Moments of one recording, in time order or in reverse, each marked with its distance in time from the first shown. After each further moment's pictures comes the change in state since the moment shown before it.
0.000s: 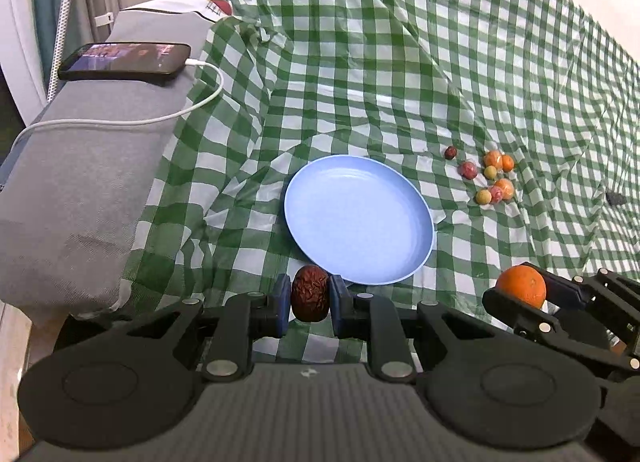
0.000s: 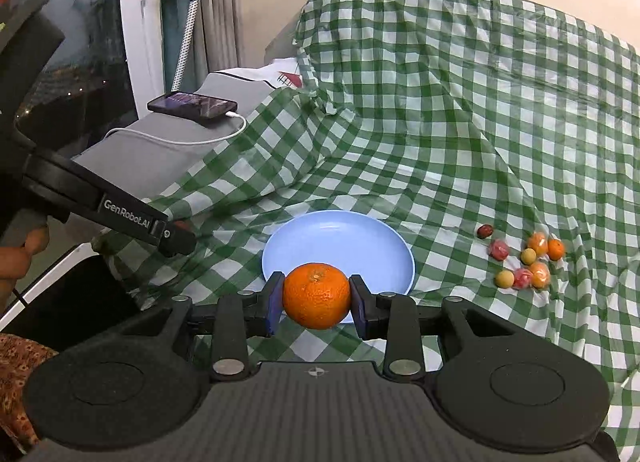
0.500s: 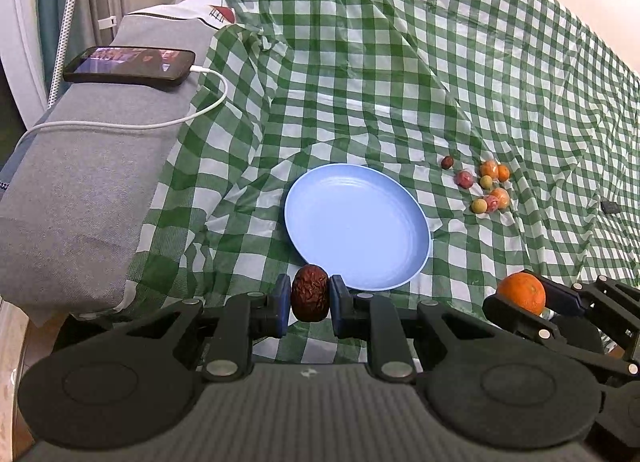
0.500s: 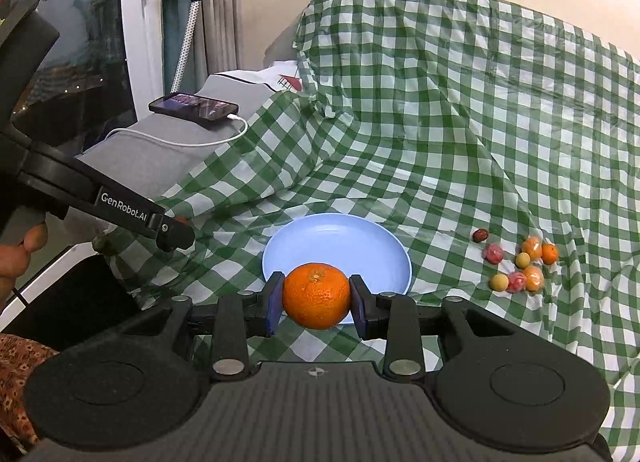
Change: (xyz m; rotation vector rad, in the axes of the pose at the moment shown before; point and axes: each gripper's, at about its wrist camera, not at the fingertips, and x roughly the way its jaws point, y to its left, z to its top) left arm -0.004 0.004 -0.001 -0.008 -0.021 -0.012; right arm 0.001 -0.006 -0.002 -0.007 0.005 0.000
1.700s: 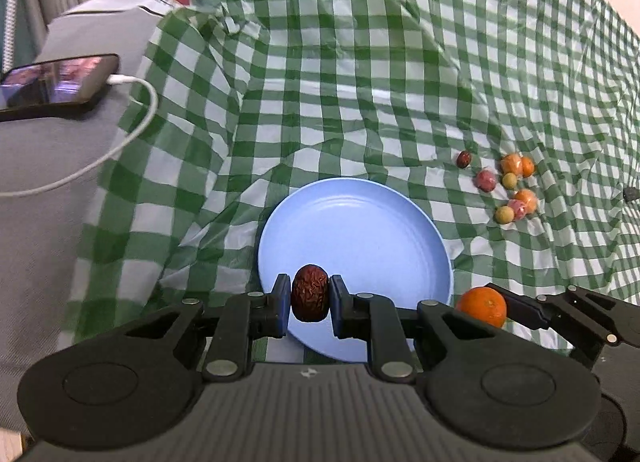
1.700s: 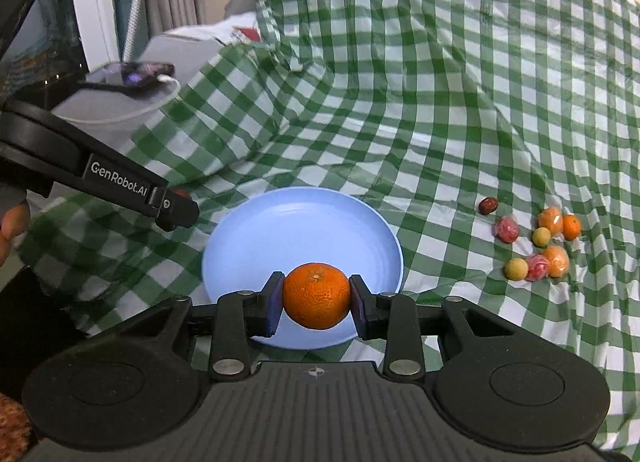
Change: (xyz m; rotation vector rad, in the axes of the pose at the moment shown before) left arm 0.110 -0.021 0.063 0.066 0.080 0.000; right arm 0.121 -0.038 0.015 0.061 0.134 -0.044
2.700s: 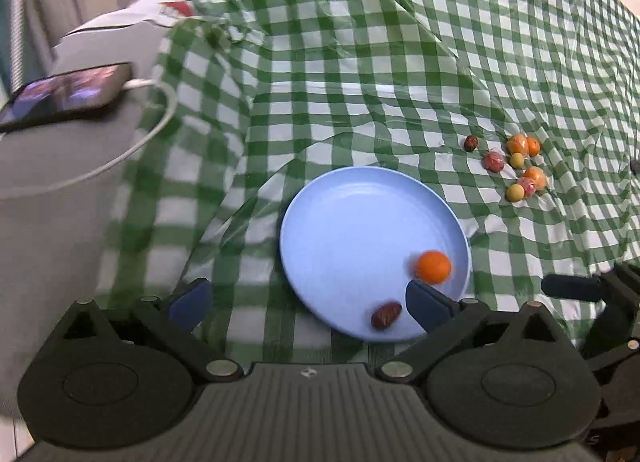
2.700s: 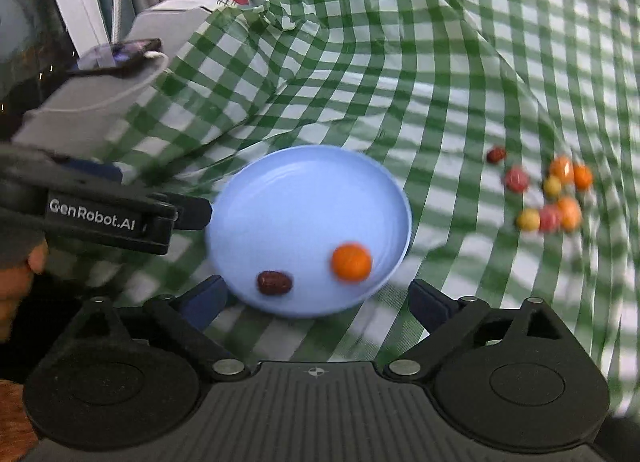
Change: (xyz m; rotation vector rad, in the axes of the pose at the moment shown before) left arm -0.025 0.008 -0.036 0.055 -0.042 0.055; right arm -0.021 0.004 -0.007 0.121 0.129 0.053
